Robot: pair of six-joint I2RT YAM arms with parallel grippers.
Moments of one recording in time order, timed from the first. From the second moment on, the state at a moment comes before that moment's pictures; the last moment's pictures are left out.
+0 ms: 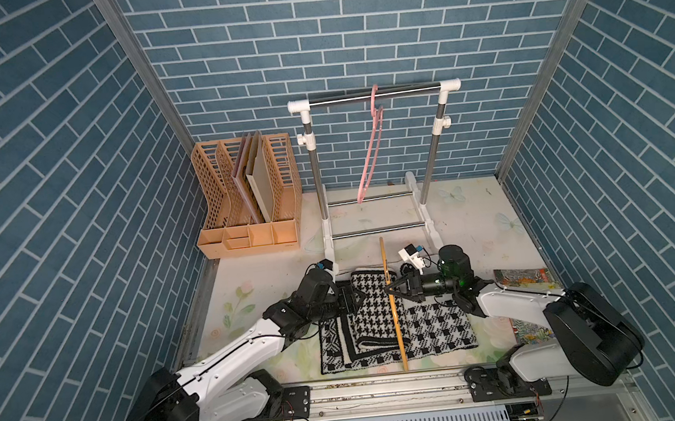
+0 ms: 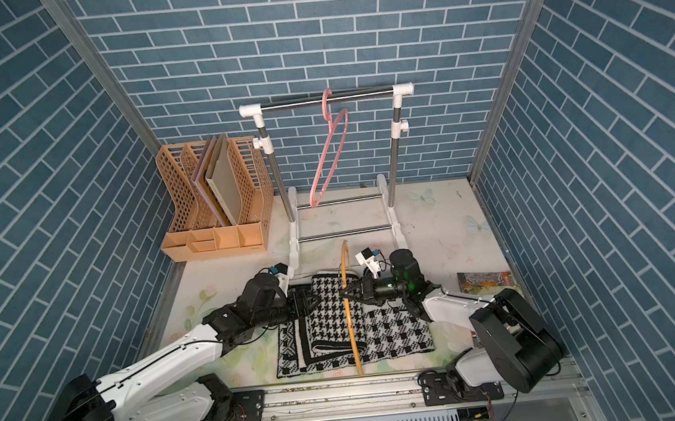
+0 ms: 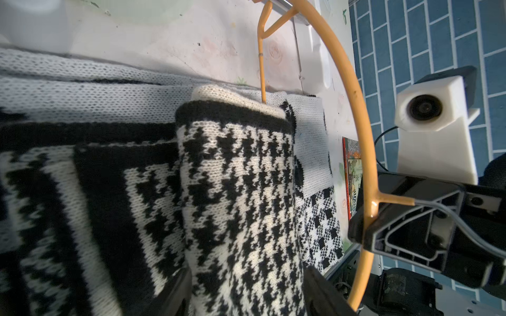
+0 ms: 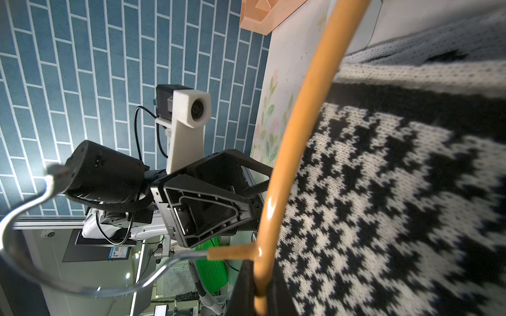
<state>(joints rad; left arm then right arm) -0.72 1.10 0.56 -0.16 0.26 -0.86 0.58 1.39 0.47 0.53 -0.96 1.00</state>
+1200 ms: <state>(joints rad) -0.72 1.02 0.48 -0.22 0.32 -0.86 0.56 1.35 0.48 0.49 -0.97 1.00</state>
